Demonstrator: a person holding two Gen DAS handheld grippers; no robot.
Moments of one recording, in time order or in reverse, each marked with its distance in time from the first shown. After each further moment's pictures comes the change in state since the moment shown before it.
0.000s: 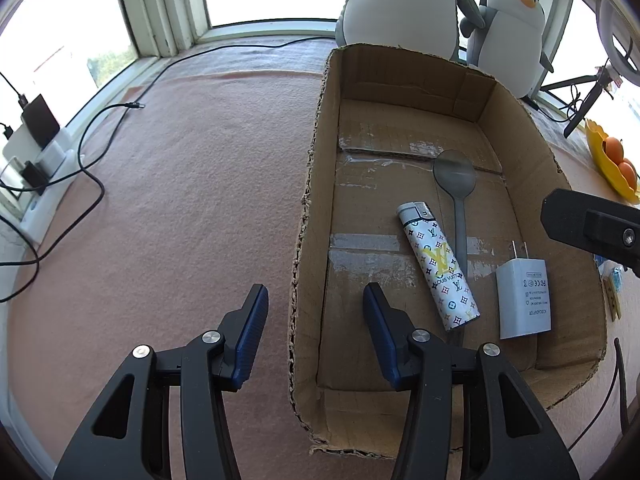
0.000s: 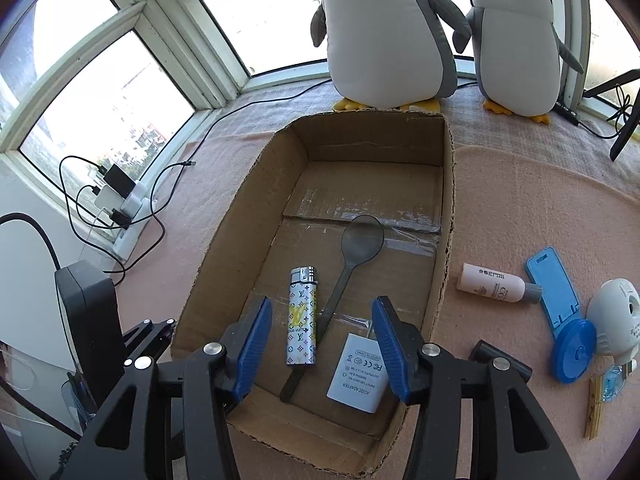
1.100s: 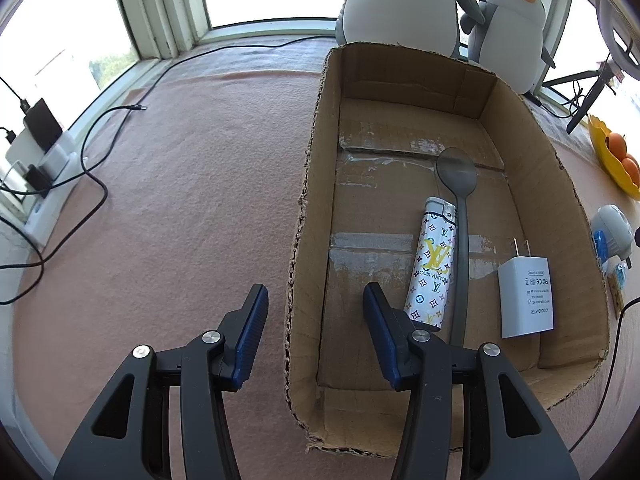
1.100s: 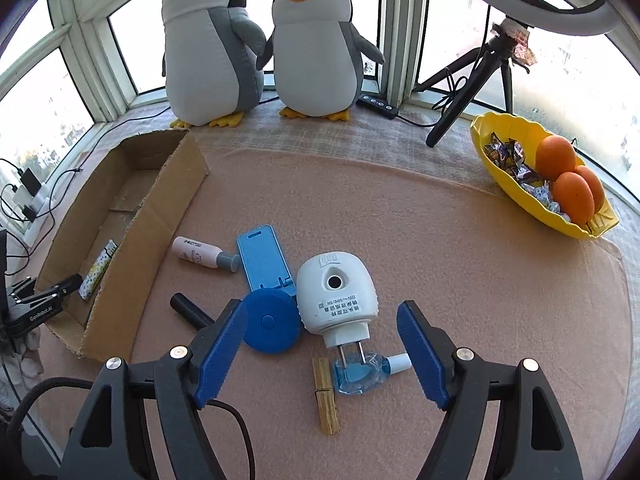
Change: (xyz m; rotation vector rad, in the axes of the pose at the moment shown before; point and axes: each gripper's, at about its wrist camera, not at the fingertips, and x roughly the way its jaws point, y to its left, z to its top) left arm 0.001 0.001 0.000 0.012 0.002 0.016; right arm -0.072 -0.169 -0.030 -0.006 -0.019 -0.356
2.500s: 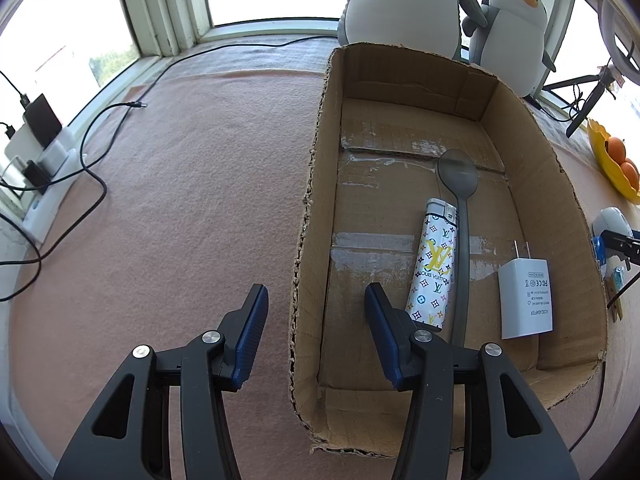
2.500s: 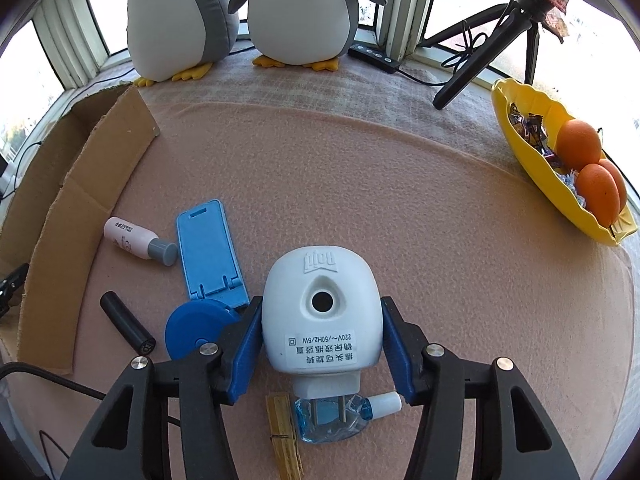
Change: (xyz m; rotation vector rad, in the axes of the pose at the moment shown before) left arm 0.000 0.004 0.000 -0.010 0.000 -0.008; right arm 0.054 -0.013 0.011 -0.011 0.115 -0.035
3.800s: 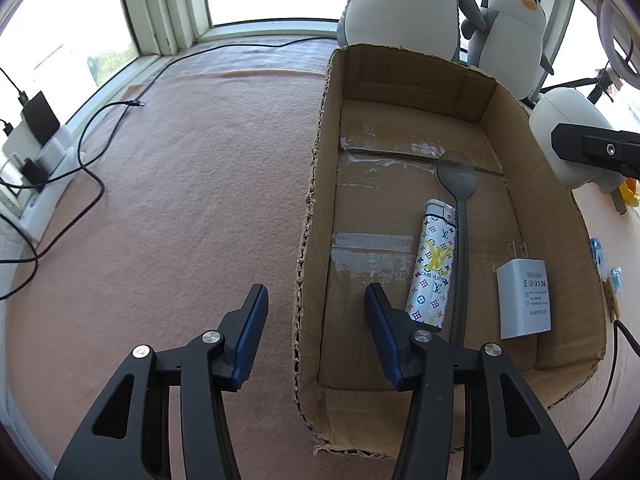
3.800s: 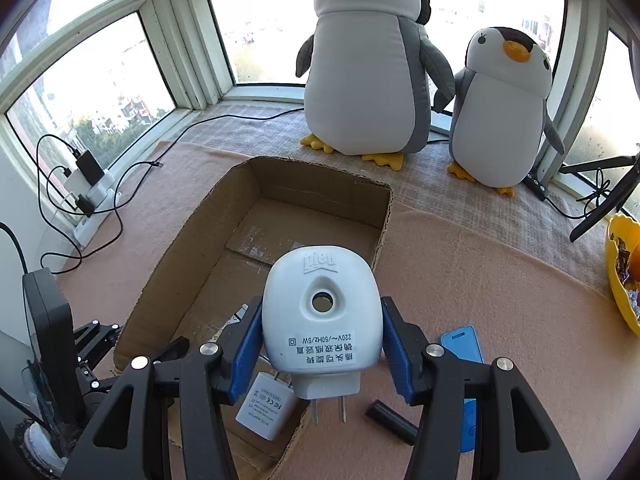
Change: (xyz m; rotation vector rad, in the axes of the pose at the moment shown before) left arm 0.000 0.004 0.001 -0.006 -0.003 -0.019; right arm -0.050 0.184 0.056 -0.177 -0.146 0.199
